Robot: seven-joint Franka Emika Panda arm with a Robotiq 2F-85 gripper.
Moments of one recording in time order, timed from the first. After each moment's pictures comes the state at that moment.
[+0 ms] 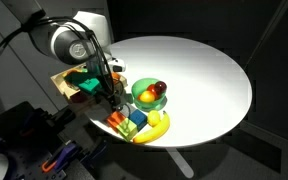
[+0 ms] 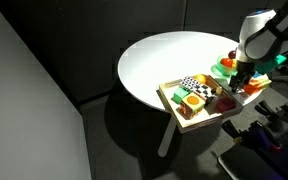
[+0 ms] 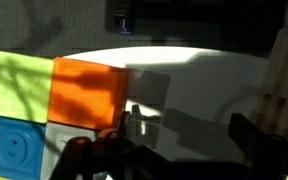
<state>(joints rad) -0.02 0.33 -0.11 -2.56 -0.14 2.69 -0.04</state>
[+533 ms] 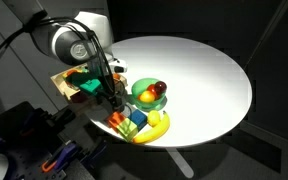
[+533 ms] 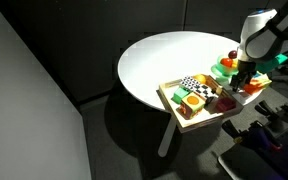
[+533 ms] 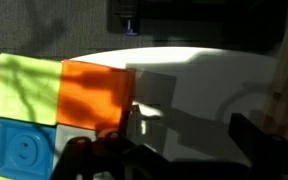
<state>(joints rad) -0.02 0.33 -0.12 -2.56 -0.14 2.69 -0.04</state>
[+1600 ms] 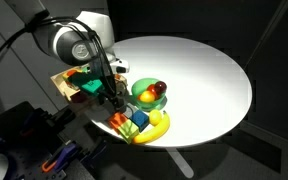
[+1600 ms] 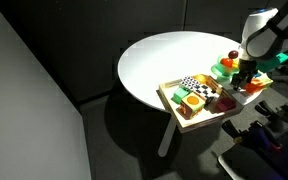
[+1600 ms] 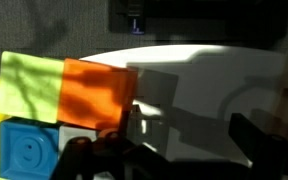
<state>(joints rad) -0.03 0.33 -0.14 -2.55 -0.14 2.69 -0.04</state>
